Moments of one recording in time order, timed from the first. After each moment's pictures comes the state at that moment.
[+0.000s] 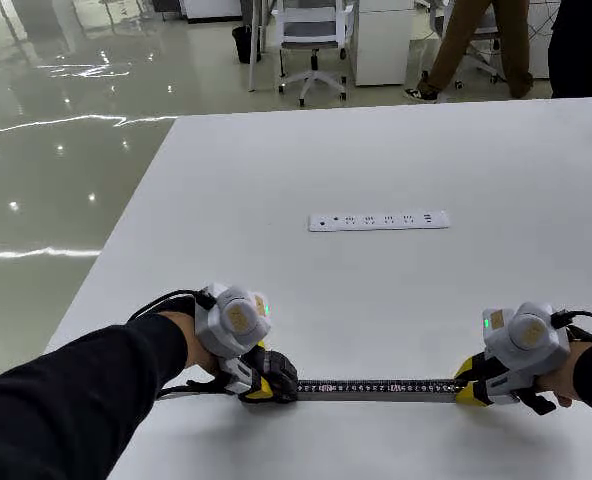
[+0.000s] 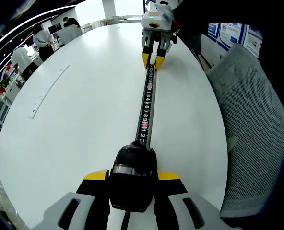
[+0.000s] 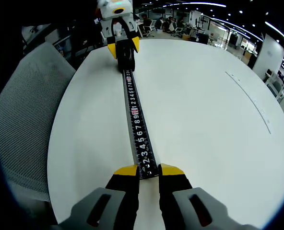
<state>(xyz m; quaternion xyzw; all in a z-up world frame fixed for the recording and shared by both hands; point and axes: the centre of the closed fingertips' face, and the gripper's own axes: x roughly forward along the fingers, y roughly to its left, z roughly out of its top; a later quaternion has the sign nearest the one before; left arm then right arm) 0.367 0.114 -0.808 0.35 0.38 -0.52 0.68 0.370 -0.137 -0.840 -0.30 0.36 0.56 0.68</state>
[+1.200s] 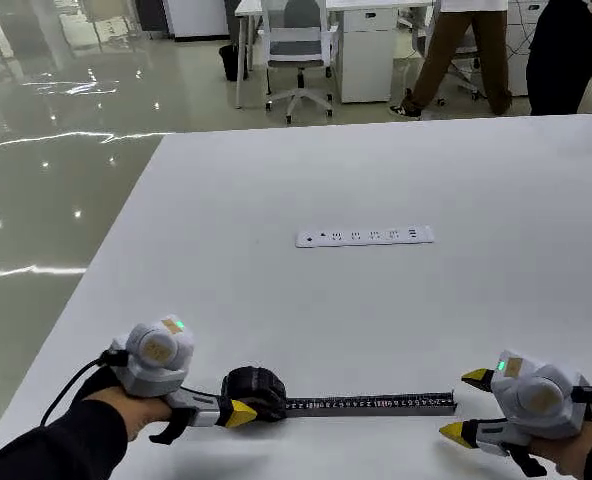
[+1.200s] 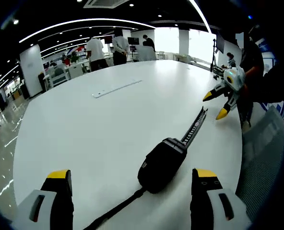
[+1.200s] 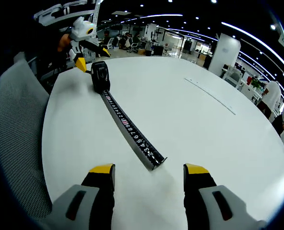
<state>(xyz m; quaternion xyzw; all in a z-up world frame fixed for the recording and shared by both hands) 0.377 0.189 -0.778 0.10 0.32 -0.29 0.90 0.346 -0.155 -0.813 -0.22 0.31 0.41 0.83</state>
